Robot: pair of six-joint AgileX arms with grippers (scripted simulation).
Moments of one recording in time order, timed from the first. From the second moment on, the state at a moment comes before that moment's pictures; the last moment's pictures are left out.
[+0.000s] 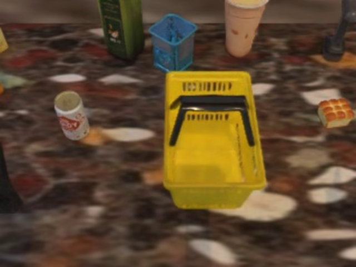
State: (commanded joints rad) left arm 0.00 0.00 0.00 0.00 0.00 0.00; right arm 0.00 0.00 0.00 0.00 0.00 0.00
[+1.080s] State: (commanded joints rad) left arm -0.10 1.23 1.07 -0.71 0.00 0.37; right arm 0.00 0.00 0.00 0.00 0.00 0.00
